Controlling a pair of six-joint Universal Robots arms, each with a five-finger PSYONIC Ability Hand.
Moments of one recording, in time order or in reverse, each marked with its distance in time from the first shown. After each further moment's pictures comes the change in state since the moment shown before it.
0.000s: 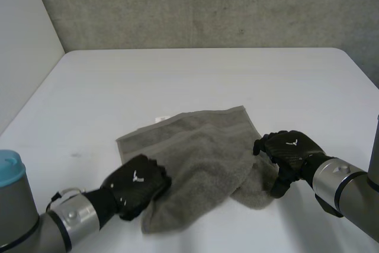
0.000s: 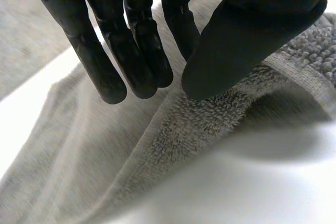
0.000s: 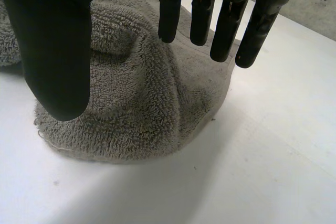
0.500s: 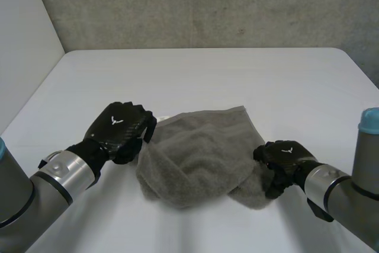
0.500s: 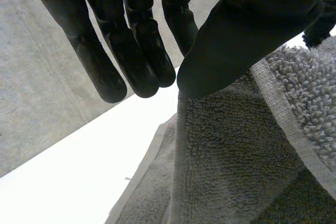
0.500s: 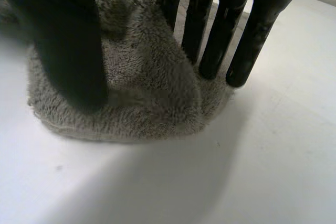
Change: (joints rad) left arm -0.032 0.100 0.107 0.126 -0.219 -0.395; right arm 0.007 0.111 0.000 -0.067 0.016 0.061; left_hand 0.023 0.043 0.046 0.047 0.037; right_hand 0.161 0.194 0.201 0.212 0.191
